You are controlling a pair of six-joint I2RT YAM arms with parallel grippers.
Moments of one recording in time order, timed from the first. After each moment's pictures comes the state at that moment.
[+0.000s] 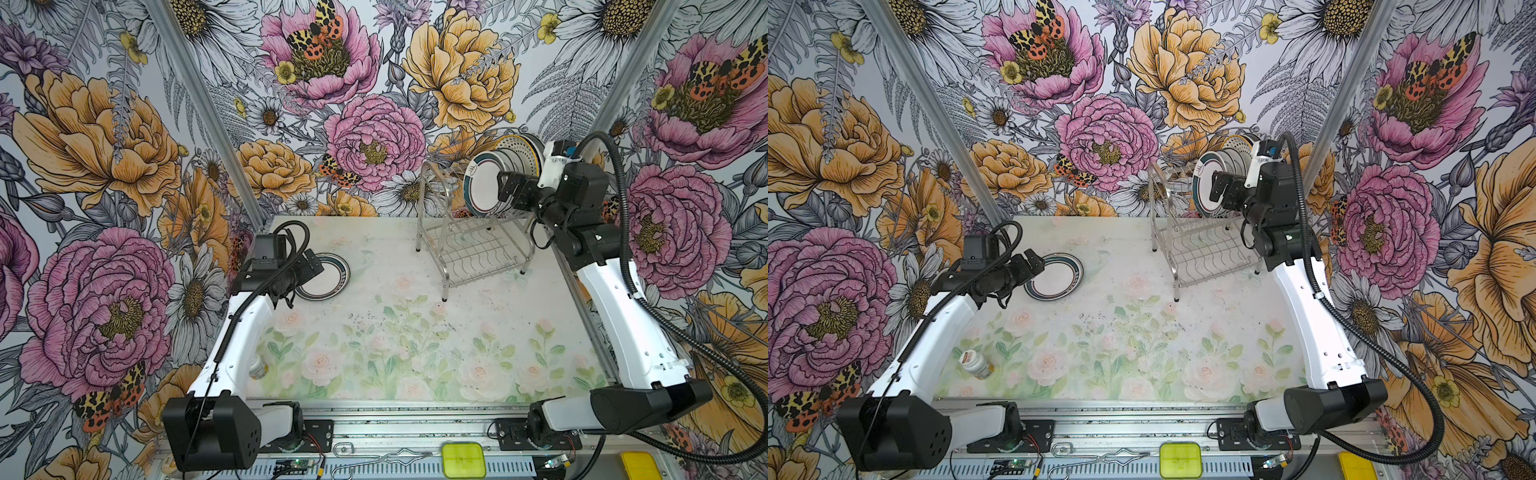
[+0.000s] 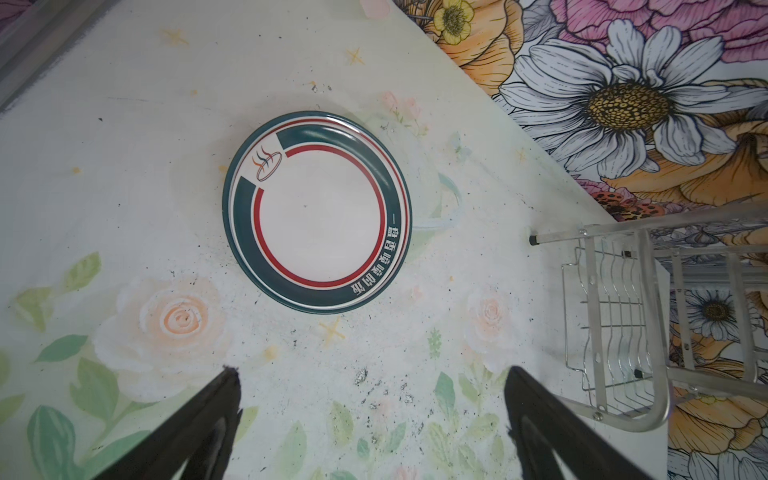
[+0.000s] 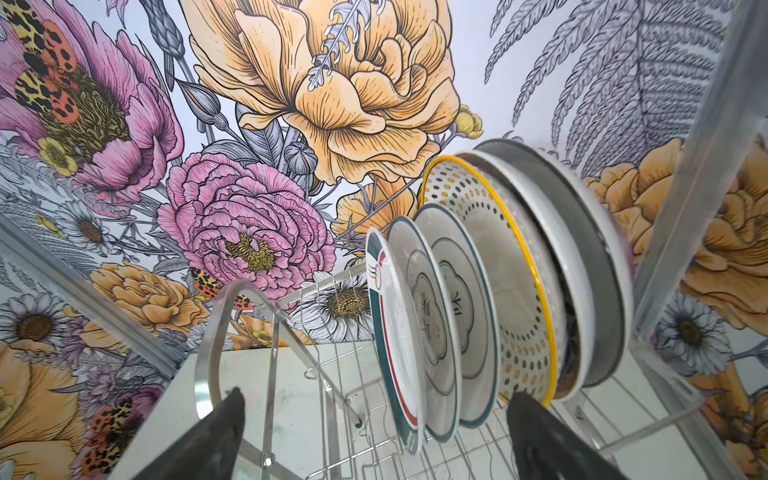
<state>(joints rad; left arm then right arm) -0.01 1.22 1.13 -0.70 0.10 -0.57 0.14 1.43 1.77 -0.54 -0.05 0.30</state>
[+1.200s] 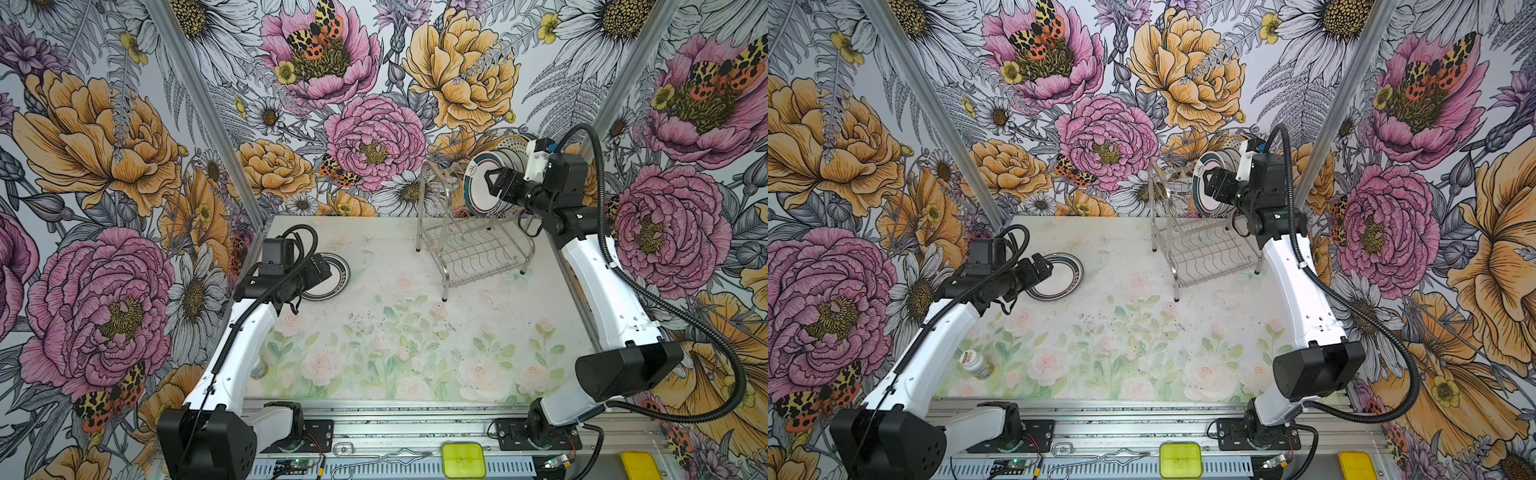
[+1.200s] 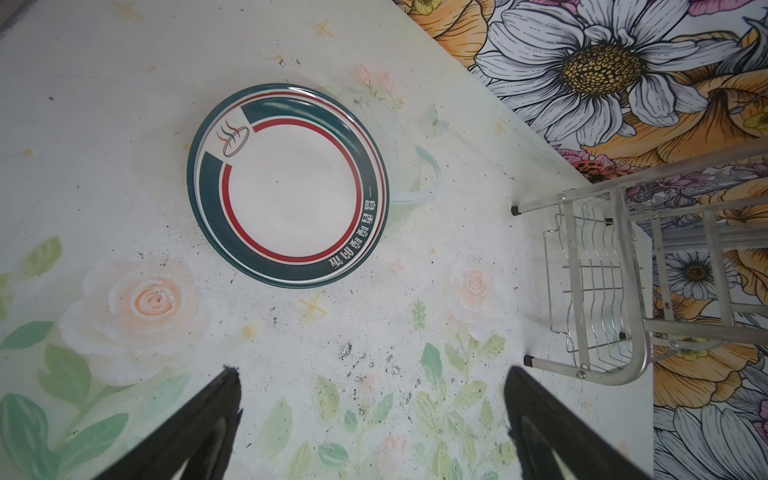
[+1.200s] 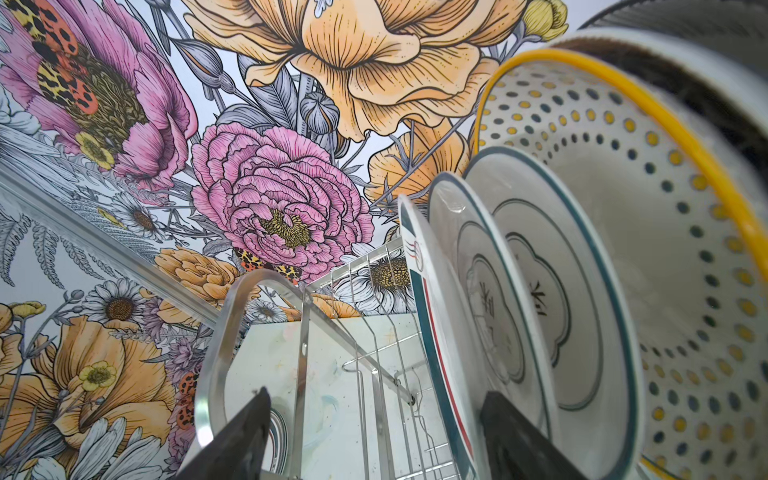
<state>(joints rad) -0.06 1.19 1.11 -0.72 0.10 -0.58 0.11 1.60 1.86 -0.56 -0.23 0.40</state>
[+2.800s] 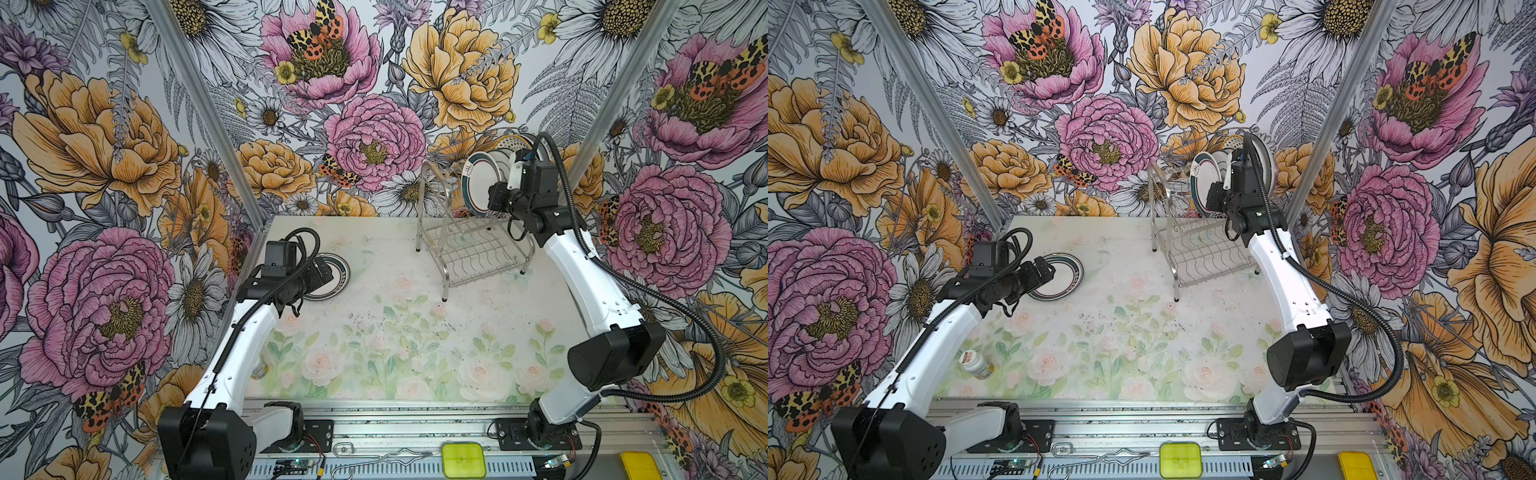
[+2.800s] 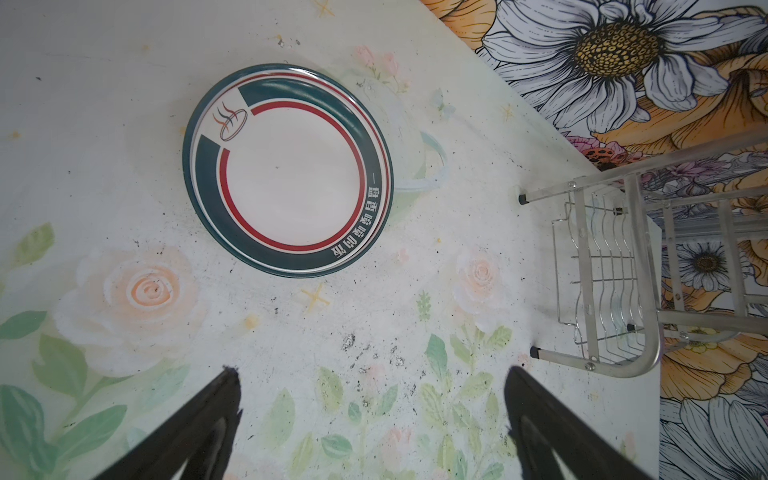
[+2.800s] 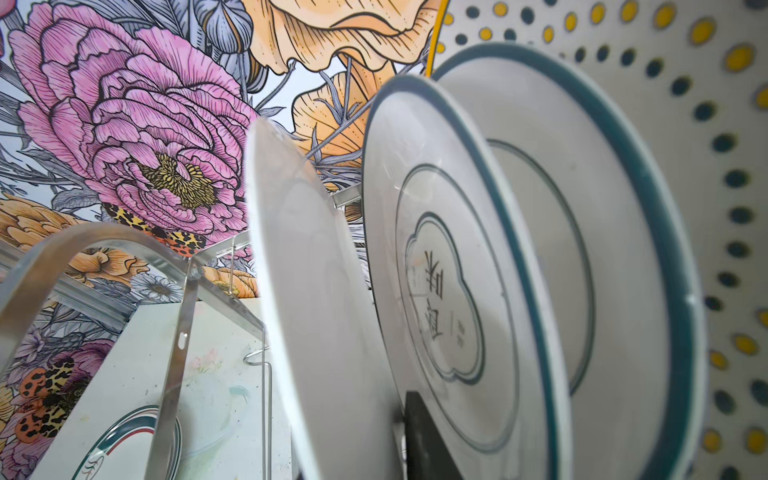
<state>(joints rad) -0.07 1.19 1.08 -0.72 0.11 -0.58 0.18 1.66 1.84 -0.60 0.01 0.25</state>
